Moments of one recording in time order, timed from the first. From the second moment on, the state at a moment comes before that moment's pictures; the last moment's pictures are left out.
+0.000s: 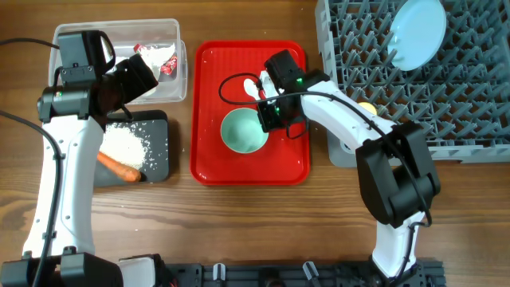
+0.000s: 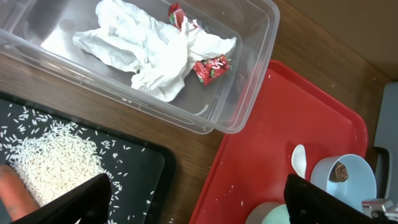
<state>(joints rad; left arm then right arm) 0.09 1.48 1.36 -0.81 0.08 -0.43 0.50 2.05 1.48 -0.74 -0.27 0.19</state>
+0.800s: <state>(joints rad) 0.09 1.48 1.36 -0.83 0.08 -0.48 0.18 1.86 1.57 0.10 0.90 -0.27</state>
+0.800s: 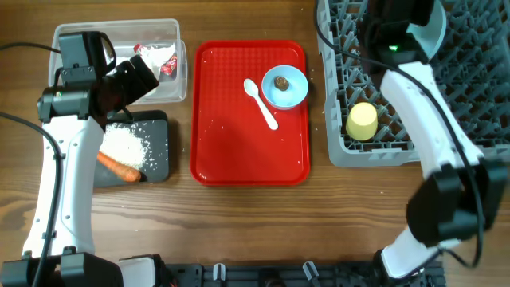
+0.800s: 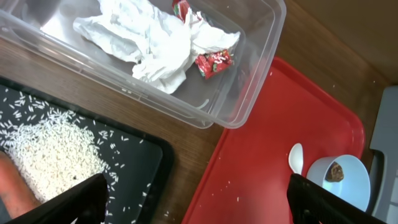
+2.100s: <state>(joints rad) 0.09 1.48 1.36 -0.83 0.08 -0.49 0.26 2.21 1.58 0.04 1.11 -0.63</state>
